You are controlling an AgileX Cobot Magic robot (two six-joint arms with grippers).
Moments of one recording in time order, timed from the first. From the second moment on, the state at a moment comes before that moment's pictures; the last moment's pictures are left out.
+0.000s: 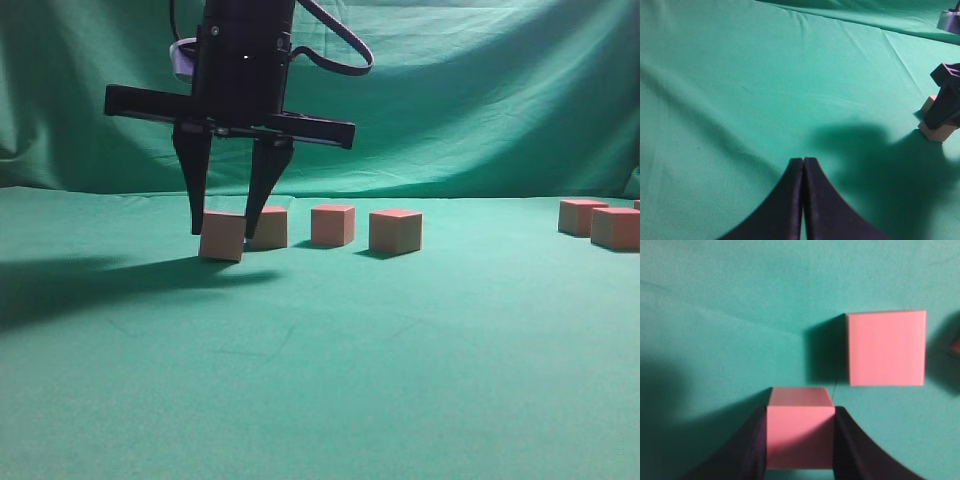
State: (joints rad) left arm -0.01 -0.01 0.02 -0.12 0.36 -0.08; right arm 0.83 2.31 -1.99 0.03 1.13 0.49
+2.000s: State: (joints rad) left arm -0.01 -0.01 0.02 -0.12 0.36 -0.08; right arm 0.66 1.59 -1.77 -0.18 1.26 0.29
